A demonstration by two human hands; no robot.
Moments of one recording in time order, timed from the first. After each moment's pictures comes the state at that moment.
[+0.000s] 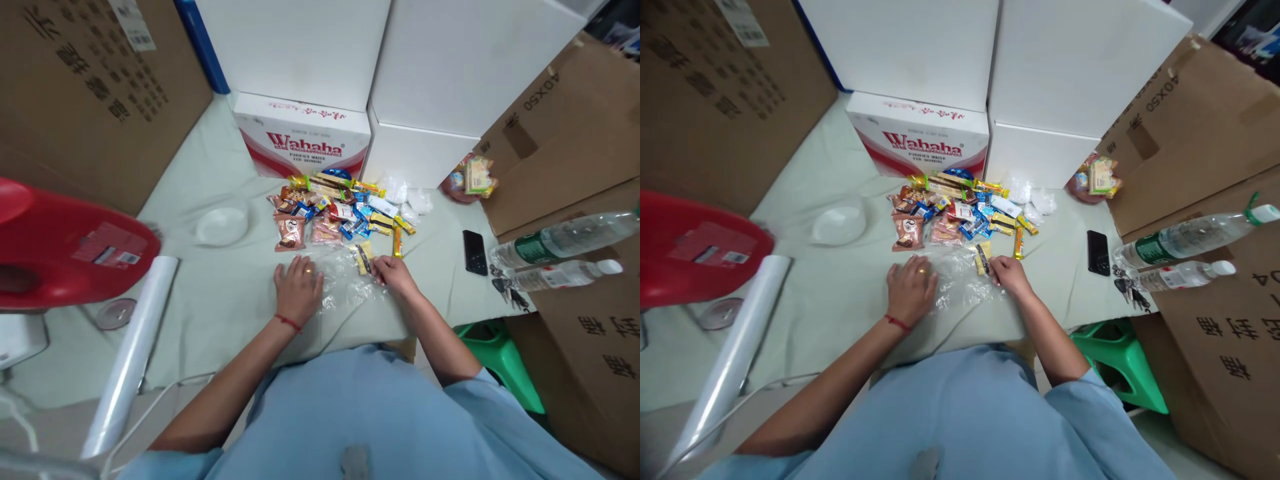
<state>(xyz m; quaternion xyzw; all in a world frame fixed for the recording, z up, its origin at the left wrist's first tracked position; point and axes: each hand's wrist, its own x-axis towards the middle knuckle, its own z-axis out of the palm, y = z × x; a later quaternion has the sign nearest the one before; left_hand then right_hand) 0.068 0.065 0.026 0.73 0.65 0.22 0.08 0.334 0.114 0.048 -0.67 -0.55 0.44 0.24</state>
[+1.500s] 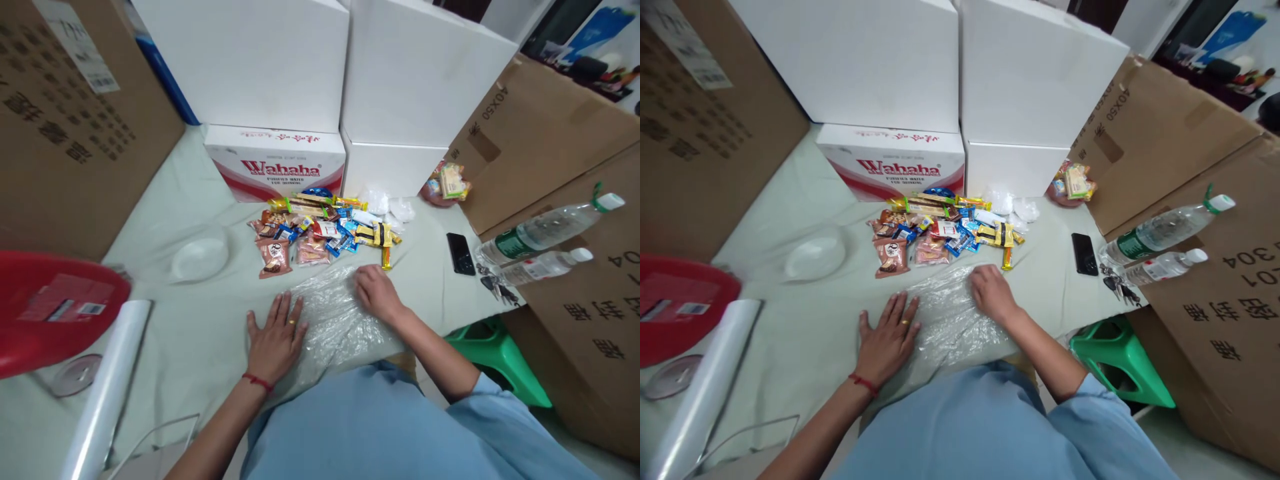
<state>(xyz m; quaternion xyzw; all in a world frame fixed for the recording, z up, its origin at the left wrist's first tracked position) 0.035 0.028 0.003 0.78 0.61 0.07 0.09 0.318 0.095 0.055 -0.50 -0.84 0.11 0.17</state>
